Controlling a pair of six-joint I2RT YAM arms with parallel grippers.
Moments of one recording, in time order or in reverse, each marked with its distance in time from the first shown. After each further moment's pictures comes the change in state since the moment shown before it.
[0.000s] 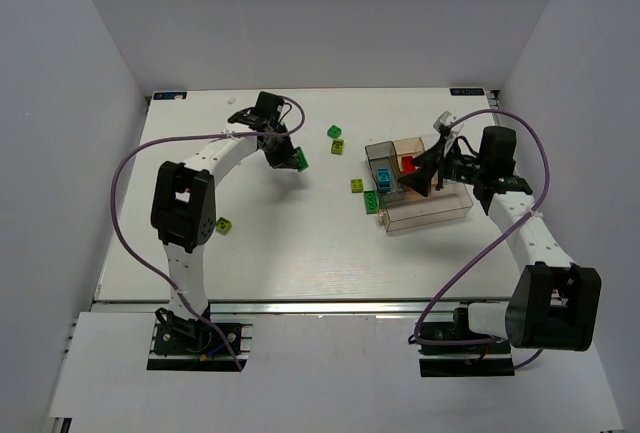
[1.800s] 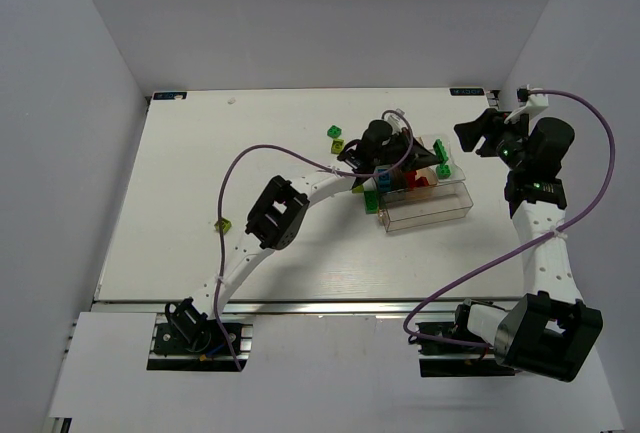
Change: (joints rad) left arm -0.428 0.664 0.628 0.956 0.350 -0.608; right arm -0.204 -0.130 0.079 0.147 0.492 0.501
